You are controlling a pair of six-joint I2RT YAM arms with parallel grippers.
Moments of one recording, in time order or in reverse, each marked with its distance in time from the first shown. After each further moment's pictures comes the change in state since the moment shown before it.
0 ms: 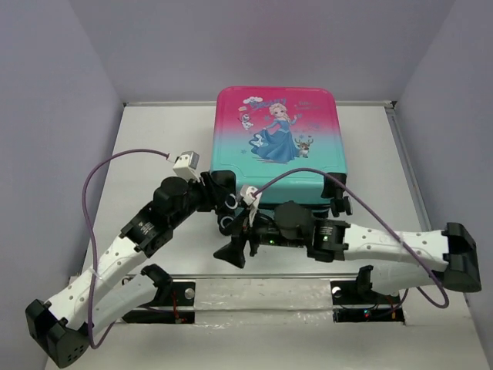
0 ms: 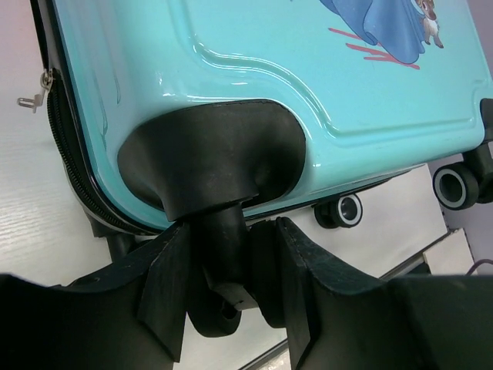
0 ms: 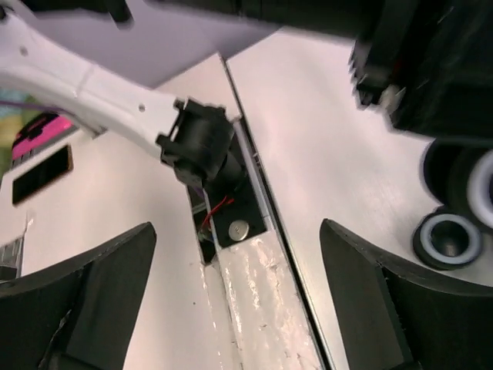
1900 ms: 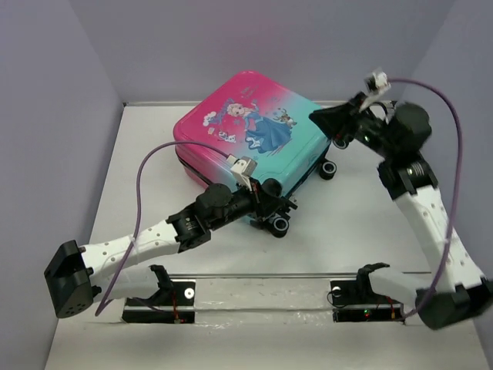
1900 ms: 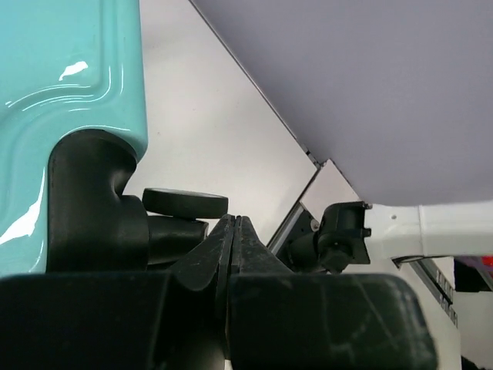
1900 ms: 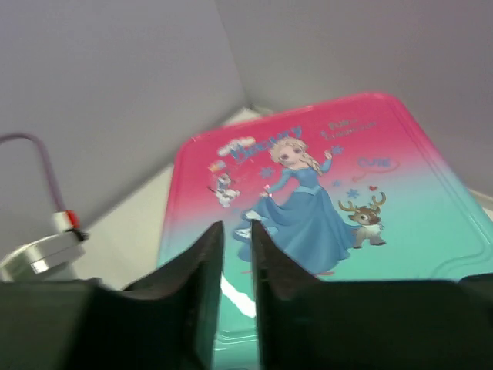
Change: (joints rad) left arm -0.364 0.335 0.023 0.555 0.075 -0.041; right arm -1.054 0.033 0.601 -0.357 -0.492 -0.104
